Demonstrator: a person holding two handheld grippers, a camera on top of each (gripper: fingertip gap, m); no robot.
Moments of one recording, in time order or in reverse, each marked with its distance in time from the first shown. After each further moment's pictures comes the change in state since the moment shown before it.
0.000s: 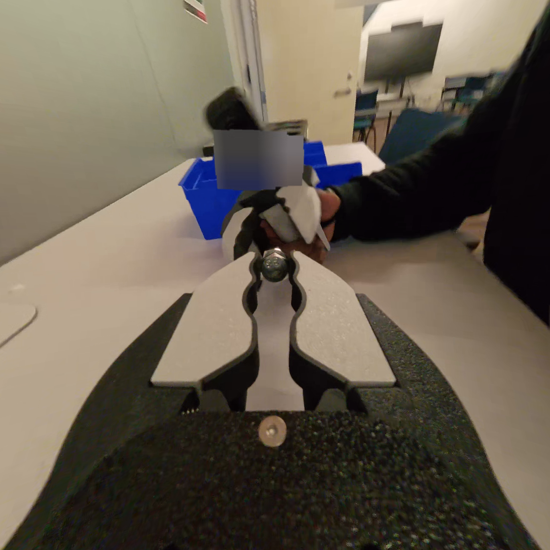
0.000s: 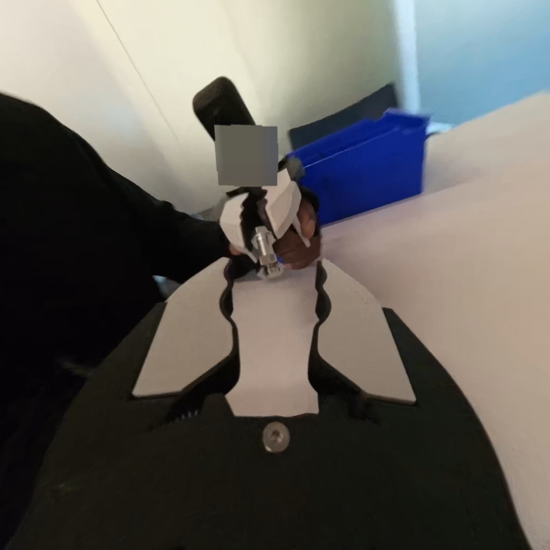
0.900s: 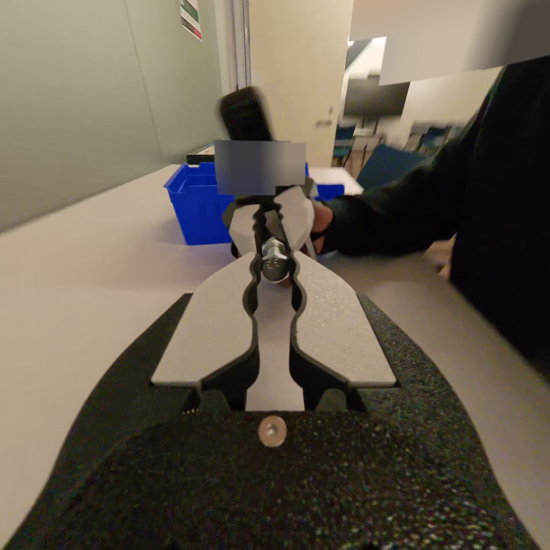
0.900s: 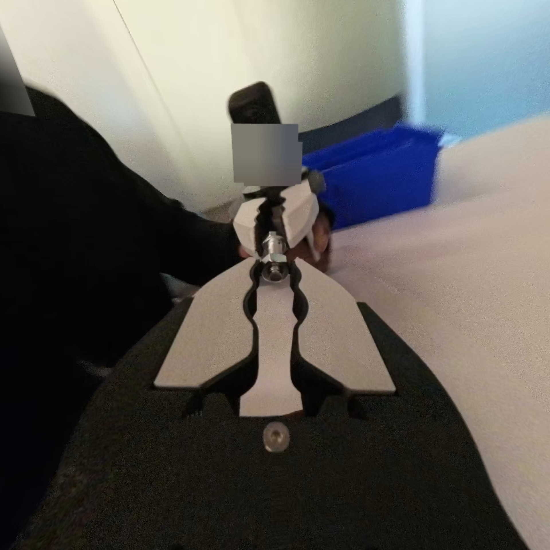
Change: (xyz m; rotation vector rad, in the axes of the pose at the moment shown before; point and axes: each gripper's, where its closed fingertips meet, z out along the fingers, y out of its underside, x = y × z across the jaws) left arm 0.005 -0.003 0.001 0.055 0.056 -0.093; right arm -0.017 0.000 0.004 -0.003 -0.072 0.075
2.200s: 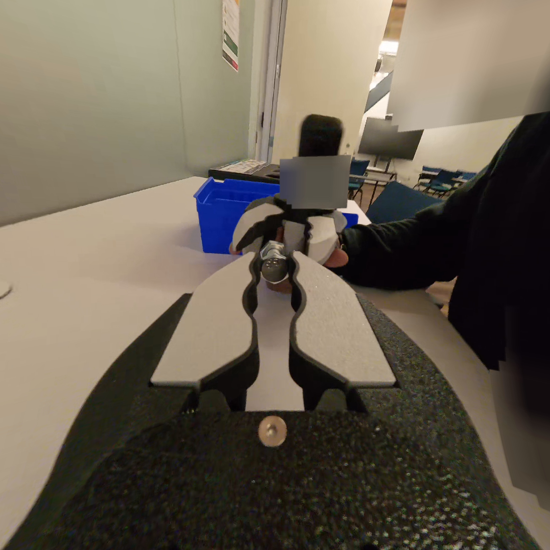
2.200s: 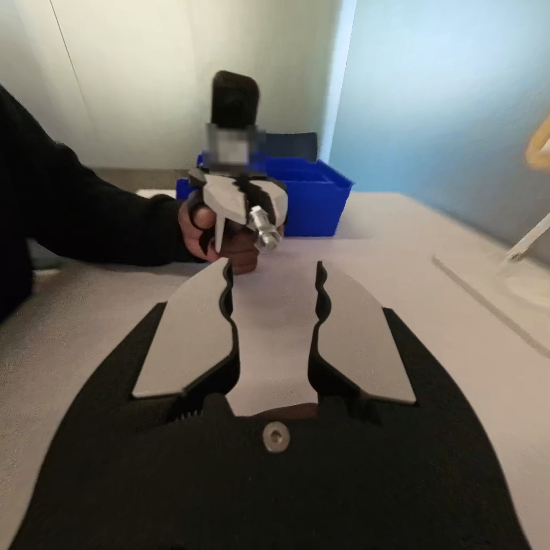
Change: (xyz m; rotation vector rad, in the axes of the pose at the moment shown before) left arm -0.018 -0.015 -0.013 0.088 -0.066 -0.120; right arm 0.020 -0.014 -0.009 0.006 0.316 -0.503
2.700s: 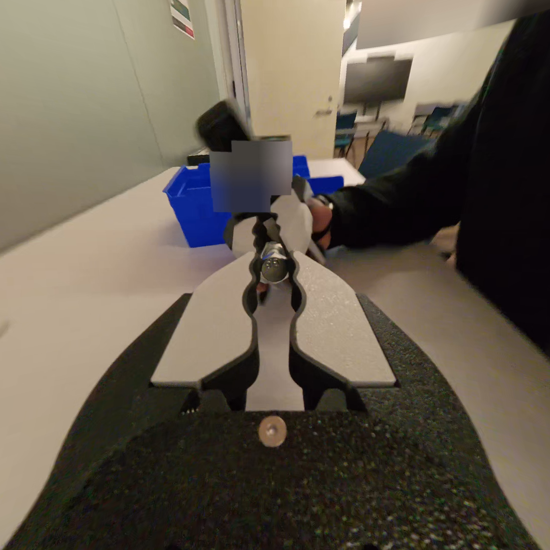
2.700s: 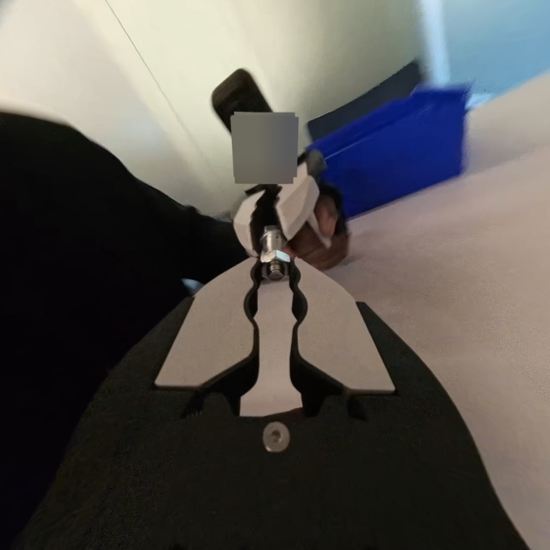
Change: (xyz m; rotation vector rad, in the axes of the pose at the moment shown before) left arm 0.020 0.018 0.010 -0.105 0.069 0.189; right arm -0.035 0.005 0.008 -0.027 -0.363 0.639
